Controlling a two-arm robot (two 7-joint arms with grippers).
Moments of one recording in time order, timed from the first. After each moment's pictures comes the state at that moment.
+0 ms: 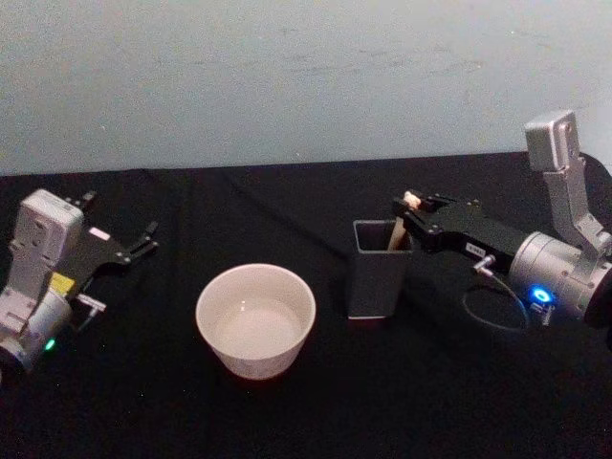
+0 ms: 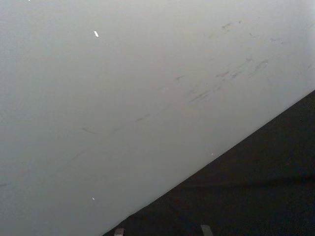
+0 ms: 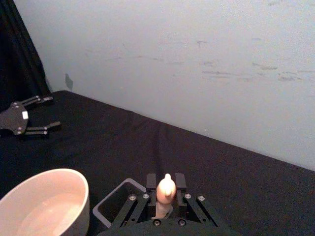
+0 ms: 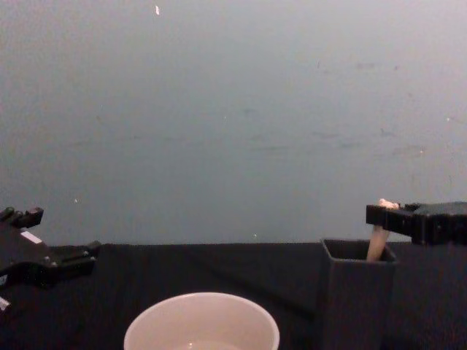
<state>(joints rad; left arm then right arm) -0.20 0.60 0.45 -1.41 -0.25 -0.12 0.03 0.28 0.50 -0.37 -1.49 0.56 0.19 0.42</state>
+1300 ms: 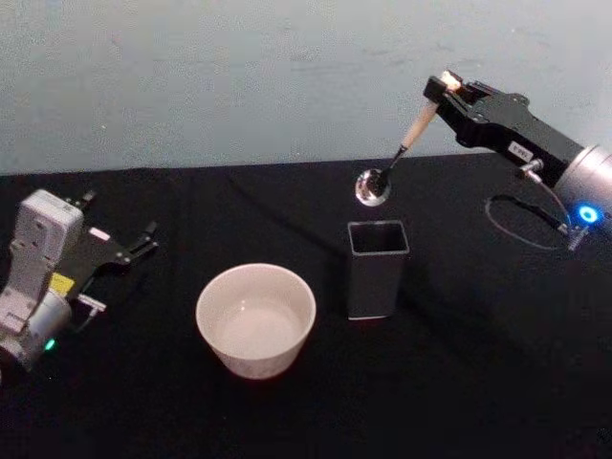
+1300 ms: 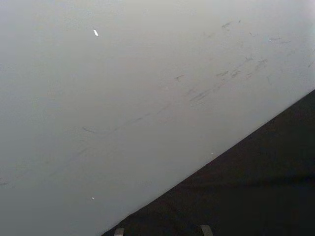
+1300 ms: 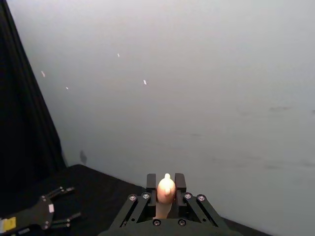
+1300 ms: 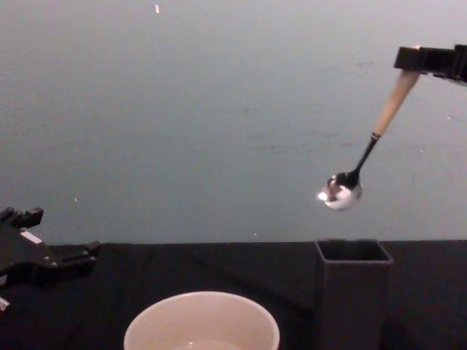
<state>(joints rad) -0.20 0.60 0.45 -1.41 -0.25 -0.12 0.03 0.30 0.54 -0.27 -1.67 0.78 0.18 0.37</state>
